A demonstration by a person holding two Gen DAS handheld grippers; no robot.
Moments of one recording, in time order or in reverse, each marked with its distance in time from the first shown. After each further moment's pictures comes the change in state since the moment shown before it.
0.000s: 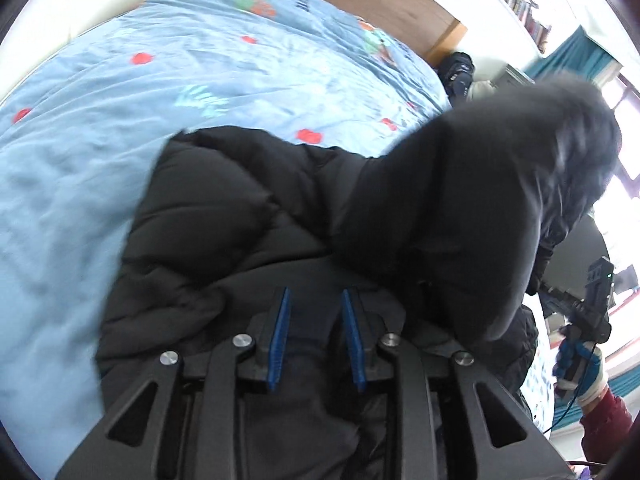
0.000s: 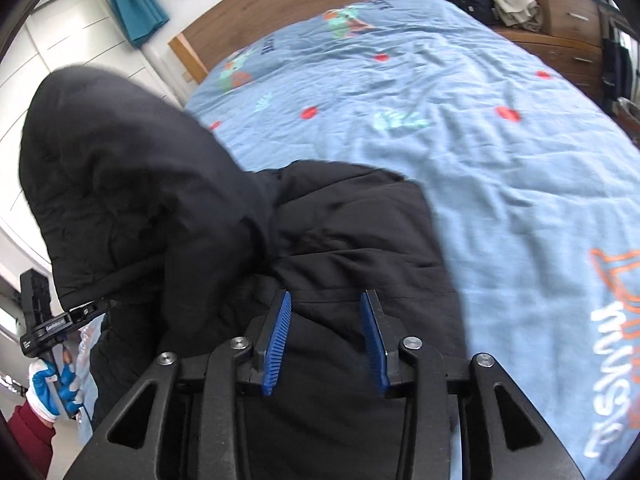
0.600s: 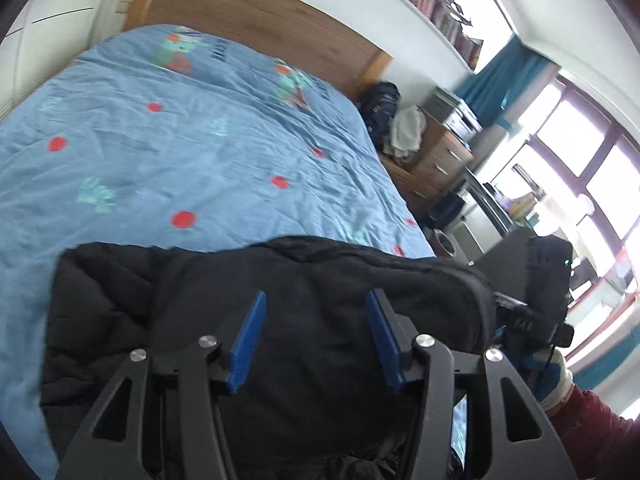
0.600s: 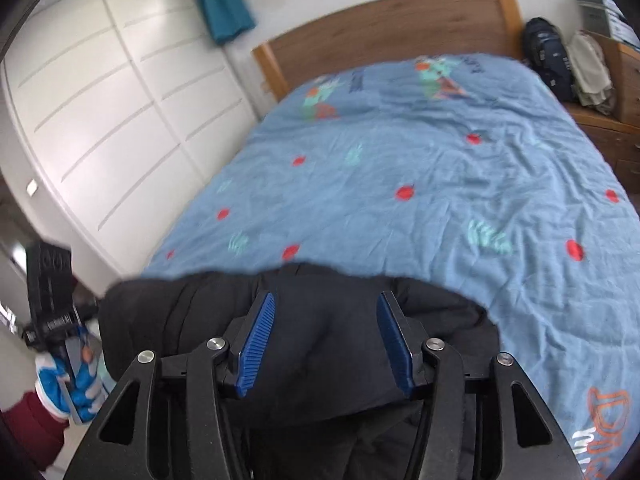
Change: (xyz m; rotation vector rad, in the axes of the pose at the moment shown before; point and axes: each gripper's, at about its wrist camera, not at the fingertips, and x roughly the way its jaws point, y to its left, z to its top) left arm -0.033 -0.149 0.058 0.123 -0.115 -0.214; right arm -0.020 0.109 0.057 -0.266 0.003 0.184
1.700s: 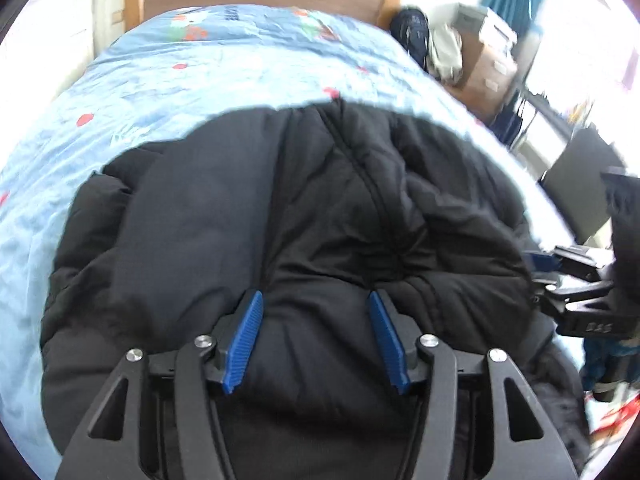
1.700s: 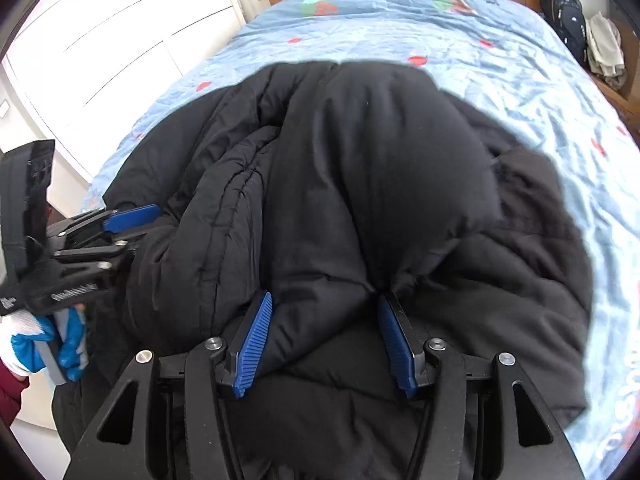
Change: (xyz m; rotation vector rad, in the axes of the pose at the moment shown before) left arm 0.064 0.023 -0.099 0.153 0.131 0.276; right arm 0.048 0.036 -0.122 -0.065 0.196 -0.147
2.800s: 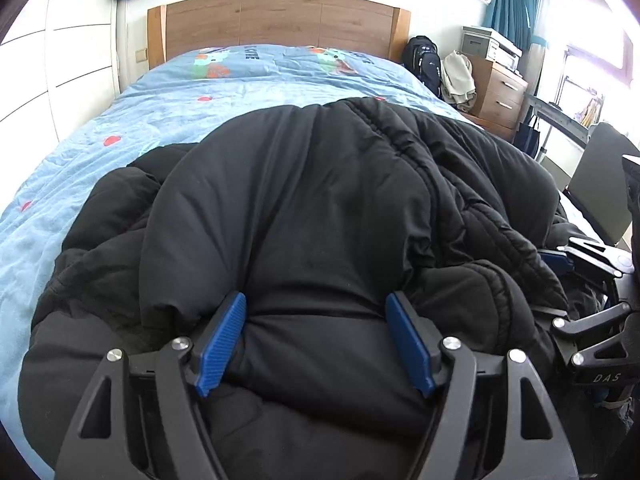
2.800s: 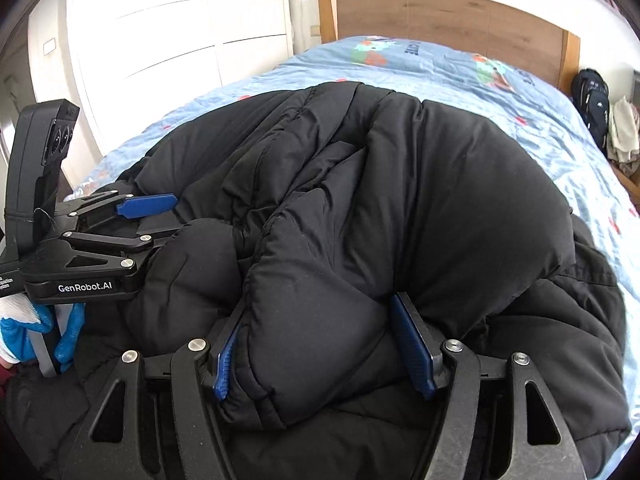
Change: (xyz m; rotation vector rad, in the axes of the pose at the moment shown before) left arm 0.033 0.000 -0.055 0.062 -0.175 0.125; right arm 0.025 0.048 -0.042 -0.217 -0.195 -0.033
